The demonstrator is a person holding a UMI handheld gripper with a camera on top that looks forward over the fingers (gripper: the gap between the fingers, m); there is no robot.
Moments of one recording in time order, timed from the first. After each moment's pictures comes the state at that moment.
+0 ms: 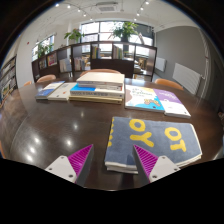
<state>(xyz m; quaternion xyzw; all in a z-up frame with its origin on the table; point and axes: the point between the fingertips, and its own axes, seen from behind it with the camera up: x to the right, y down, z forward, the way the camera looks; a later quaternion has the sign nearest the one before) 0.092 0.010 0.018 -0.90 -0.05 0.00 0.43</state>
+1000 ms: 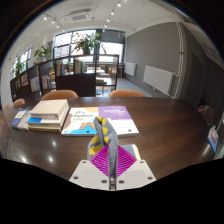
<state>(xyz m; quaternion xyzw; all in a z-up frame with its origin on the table) 0.334 0.043 0.126 -0.88 0.07 -0.08 0.47</state>
